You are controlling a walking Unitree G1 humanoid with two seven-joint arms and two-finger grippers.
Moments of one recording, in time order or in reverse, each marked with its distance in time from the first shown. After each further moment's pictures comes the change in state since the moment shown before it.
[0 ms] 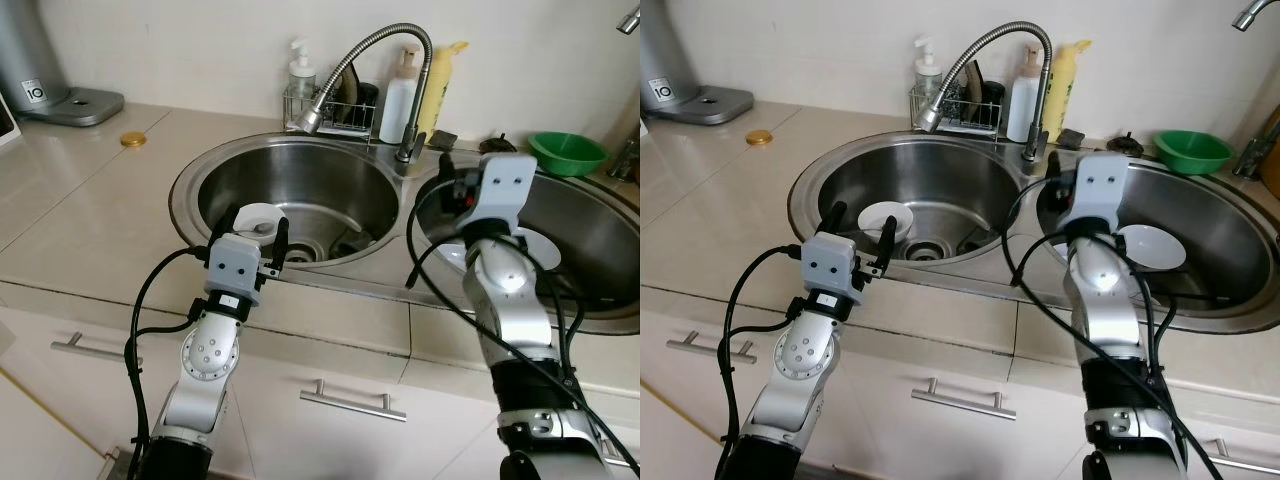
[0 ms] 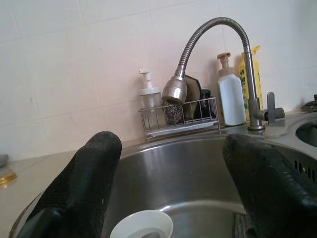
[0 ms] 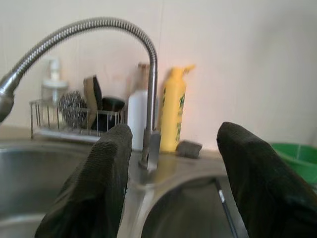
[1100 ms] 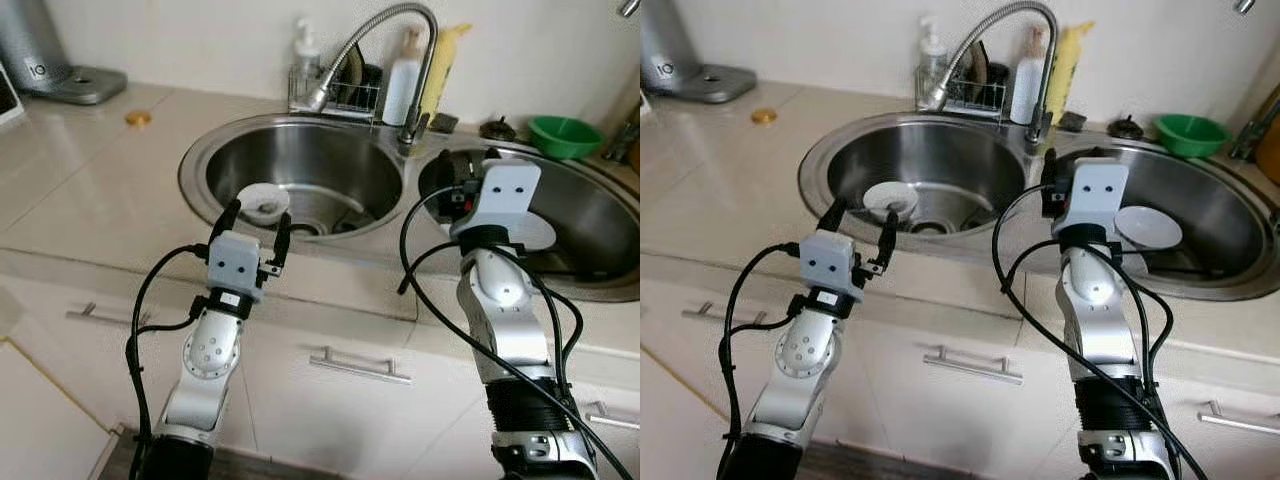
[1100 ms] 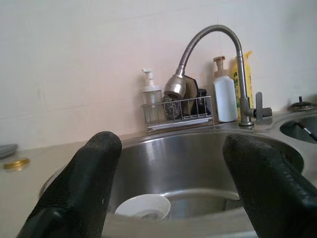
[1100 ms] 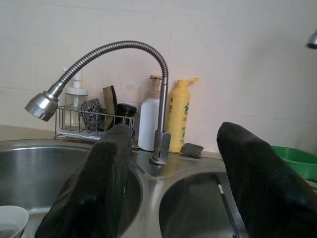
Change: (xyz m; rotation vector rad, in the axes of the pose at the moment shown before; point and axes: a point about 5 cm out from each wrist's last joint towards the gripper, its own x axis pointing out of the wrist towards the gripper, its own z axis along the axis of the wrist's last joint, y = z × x) left arm 0.001 0.001 0.003 -0.005 -0.018 -0.002; right arm -0.010 0.011 0.008 0.011 -0.056 0.003
